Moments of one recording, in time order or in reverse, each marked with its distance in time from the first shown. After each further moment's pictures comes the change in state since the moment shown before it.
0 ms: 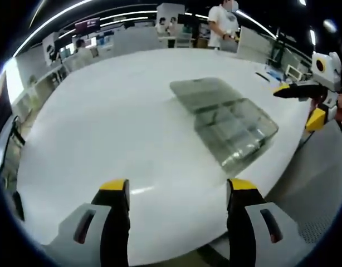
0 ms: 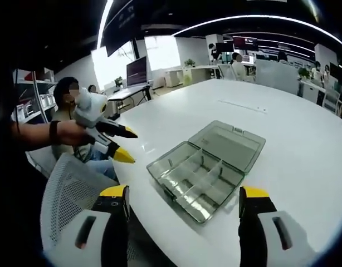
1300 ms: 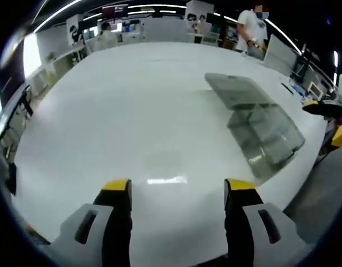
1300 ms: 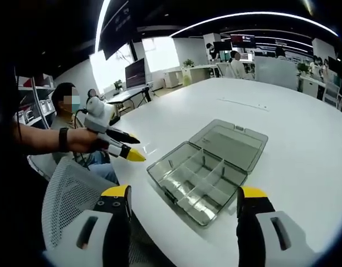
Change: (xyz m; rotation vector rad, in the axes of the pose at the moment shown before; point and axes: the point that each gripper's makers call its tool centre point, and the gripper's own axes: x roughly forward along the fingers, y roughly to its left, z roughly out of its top) left arm 0.022 0.038 -0.020 -0.141 0.041 0.119; right arm 0.006 -0.001 0.000 0.030 0.002 0.015
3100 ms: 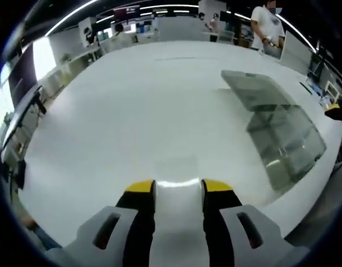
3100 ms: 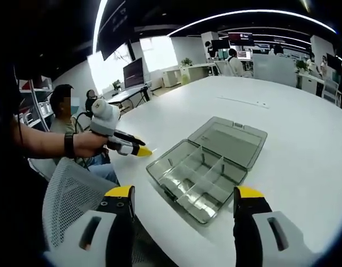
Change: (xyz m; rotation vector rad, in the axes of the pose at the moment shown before) left arm 0.017 0.006 0.005 -0.020 -0.003 0.152; right arm 0.000 -0.001 -0.004 0.017 0.008 -0.001
